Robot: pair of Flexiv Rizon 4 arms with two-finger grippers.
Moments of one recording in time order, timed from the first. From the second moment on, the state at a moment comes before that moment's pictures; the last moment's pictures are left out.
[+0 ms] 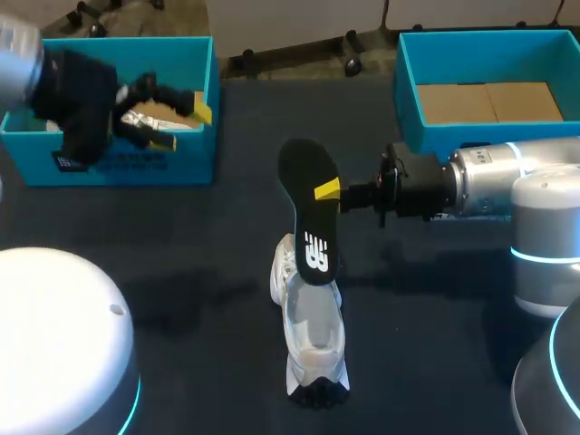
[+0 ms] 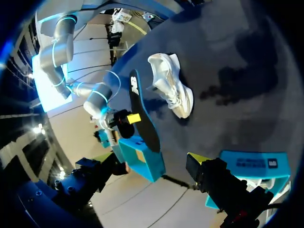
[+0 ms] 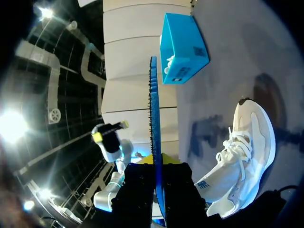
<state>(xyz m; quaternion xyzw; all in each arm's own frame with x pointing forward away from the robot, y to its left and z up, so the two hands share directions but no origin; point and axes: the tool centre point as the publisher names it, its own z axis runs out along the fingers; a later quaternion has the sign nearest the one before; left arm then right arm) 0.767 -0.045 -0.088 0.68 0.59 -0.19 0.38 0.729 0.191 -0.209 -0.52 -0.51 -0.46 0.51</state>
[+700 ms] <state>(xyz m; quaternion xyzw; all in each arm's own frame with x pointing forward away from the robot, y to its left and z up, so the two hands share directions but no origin) 0.820 -0.108 -0.064 0.73 0.63 -0.13 0.22 0.728 0.191 -0.209 -0.52 -0.51 -0.46 0.51</state>
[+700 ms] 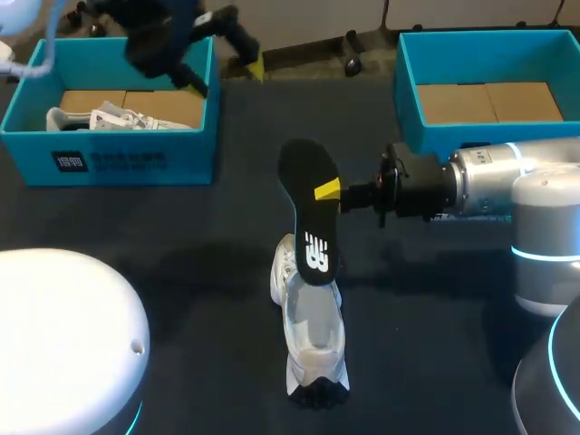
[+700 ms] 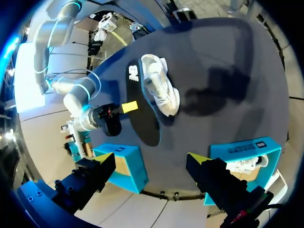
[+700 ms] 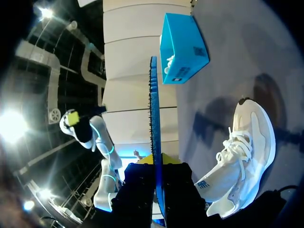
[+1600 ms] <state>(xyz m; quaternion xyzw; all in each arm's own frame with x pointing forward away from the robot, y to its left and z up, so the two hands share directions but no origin) 0.815 -0.203 -0.084 0.75 0.65 -0.13 0.00 0.729 0.192 -0.208 -0.52 -0.51 -0.46 0.51</state>
